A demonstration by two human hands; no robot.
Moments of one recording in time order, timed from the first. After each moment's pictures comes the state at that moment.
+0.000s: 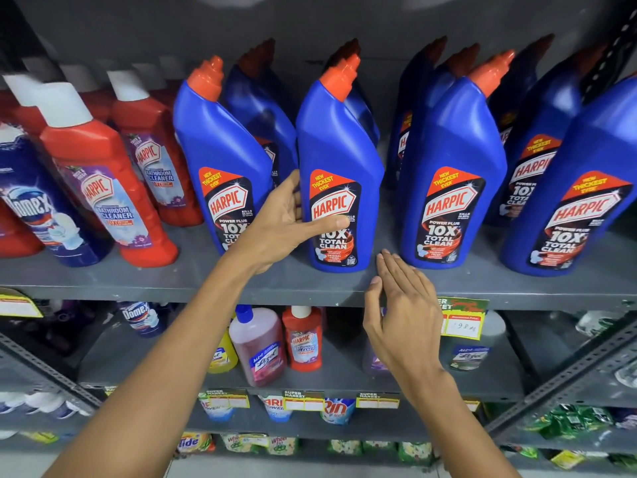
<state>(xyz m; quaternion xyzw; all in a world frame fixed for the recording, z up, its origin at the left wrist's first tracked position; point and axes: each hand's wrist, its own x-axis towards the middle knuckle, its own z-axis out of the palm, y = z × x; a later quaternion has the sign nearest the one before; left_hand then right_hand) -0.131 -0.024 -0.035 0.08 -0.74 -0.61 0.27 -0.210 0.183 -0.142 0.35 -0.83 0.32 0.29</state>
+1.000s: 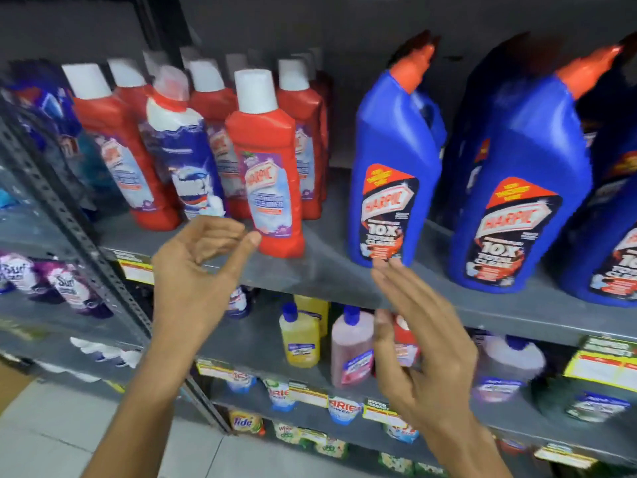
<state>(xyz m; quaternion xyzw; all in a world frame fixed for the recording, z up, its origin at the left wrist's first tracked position) 0.124 -0.105 -0.050 0.34 -0.70 -0.35 0.52 -0.058 0.090 -0.106 0.54 -0.61 0.53 0.24</state>
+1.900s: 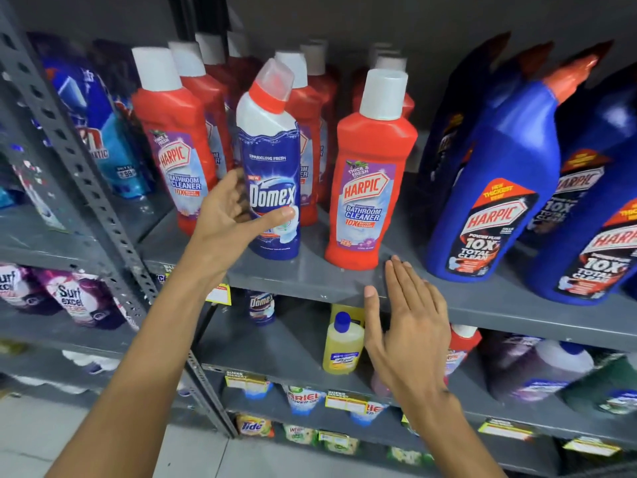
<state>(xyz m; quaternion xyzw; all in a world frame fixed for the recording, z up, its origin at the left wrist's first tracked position) 0.147 -0.272 -0.052 0.23 -0.69 -0.54 0.42 0.005 -0.035 -0.143 0.40 -0.83 0.29 0.26</state>
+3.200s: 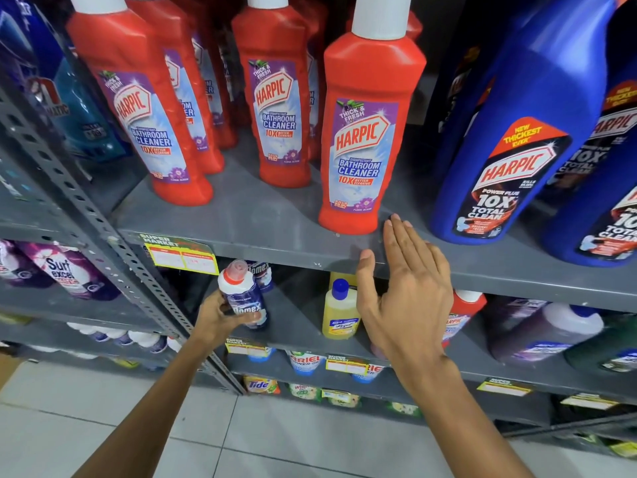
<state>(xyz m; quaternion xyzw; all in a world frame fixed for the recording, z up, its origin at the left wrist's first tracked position) 0.210 -0.284 -0.320 0.47 -0.67 -0.53 0.22 0.007 -0.043 -0.139 0.37 -0.84 0.31 0.24</state>
